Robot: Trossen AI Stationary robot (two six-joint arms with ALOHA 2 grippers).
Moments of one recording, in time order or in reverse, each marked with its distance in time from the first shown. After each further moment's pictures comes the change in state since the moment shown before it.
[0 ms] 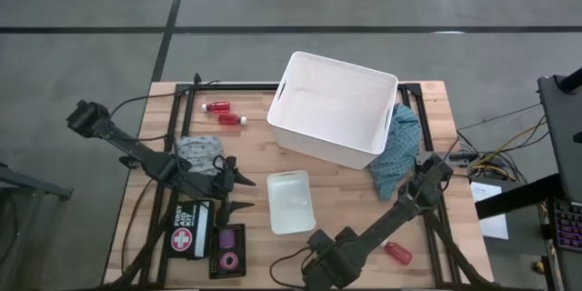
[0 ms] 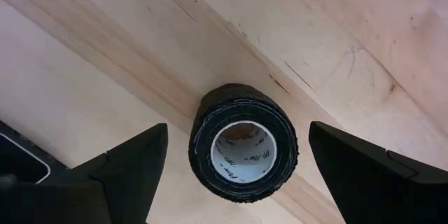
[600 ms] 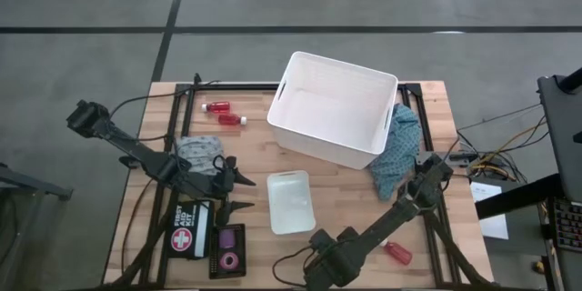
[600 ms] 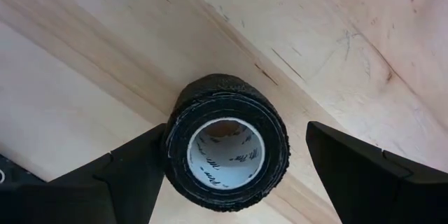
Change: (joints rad) left arm 0.000 0.000 0.000 0.000 0.000 0.000; right arm -0.001 0.000 -0.051 0.015 -0.034 0.006
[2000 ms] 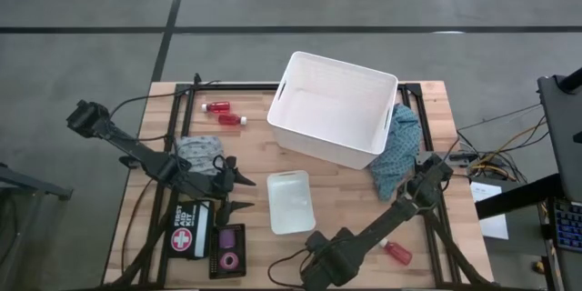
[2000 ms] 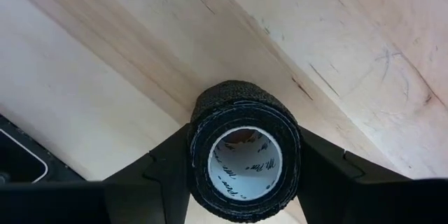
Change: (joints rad) left arm 0.000 0.000 0.000 0.000 0.000 0.000; right arm -0.008 0.000 0.001 0.073 0.008 -0.064
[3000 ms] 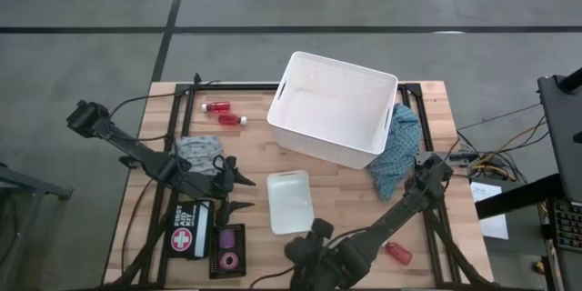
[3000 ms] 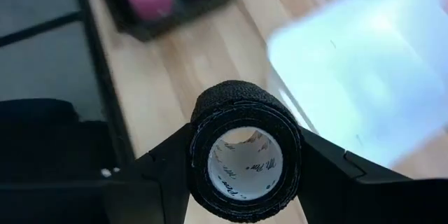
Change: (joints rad) left arm 0.000 0.000 0.000 -0.001 0.000 0.000; right arm 0.000 -0.061 0.200 0.112 0.379 -0.520
